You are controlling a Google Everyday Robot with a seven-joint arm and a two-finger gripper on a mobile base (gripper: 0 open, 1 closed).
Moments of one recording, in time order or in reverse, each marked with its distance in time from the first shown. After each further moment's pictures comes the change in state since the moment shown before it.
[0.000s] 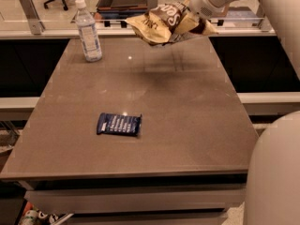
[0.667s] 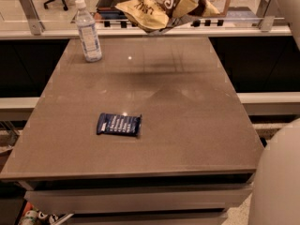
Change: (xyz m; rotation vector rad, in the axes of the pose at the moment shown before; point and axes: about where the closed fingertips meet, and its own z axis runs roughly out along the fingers) arm -0.047 -0.018 -0.042 0.082 -0.010 -0.089
